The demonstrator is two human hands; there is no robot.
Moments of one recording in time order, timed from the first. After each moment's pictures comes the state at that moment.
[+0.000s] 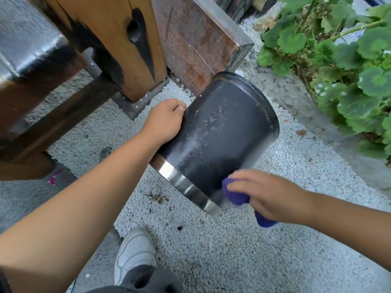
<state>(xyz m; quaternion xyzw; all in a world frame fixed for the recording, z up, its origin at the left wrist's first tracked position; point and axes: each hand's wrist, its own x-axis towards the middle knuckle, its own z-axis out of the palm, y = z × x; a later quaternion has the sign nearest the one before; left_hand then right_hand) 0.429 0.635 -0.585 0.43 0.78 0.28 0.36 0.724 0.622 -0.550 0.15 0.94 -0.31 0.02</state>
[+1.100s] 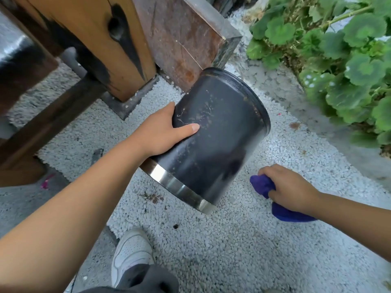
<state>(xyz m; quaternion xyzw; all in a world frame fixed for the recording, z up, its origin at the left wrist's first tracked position) 0.443 0.617 -0.566 0.54 0.72 0.17 0.41 0.796 0.640 -0.607 0.46 0.81 -0.32 0.20</state>
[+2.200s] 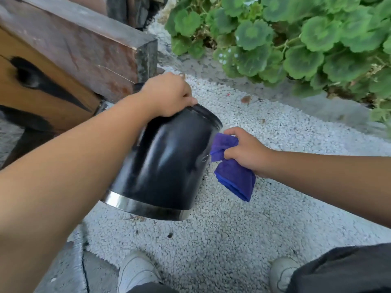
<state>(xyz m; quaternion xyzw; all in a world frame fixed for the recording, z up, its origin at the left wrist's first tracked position) 0.563 0.754 -0.540 0.85 0.51 -0.05 0.13 0.786 0.640 -0.597 0.65 0.46 -0.60 -0.12</state>
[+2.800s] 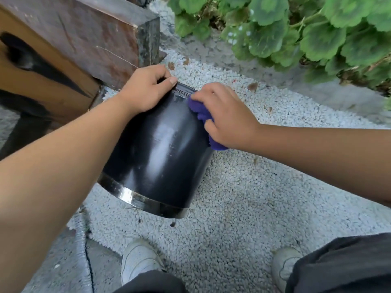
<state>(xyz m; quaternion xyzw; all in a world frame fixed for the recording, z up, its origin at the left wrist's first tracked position) 0.506 0.736 -0.581 0.74 0.56 0.17 0.32 0.737 0.668 -0.574 0.47 0.83 -0.24 -0.18</state>
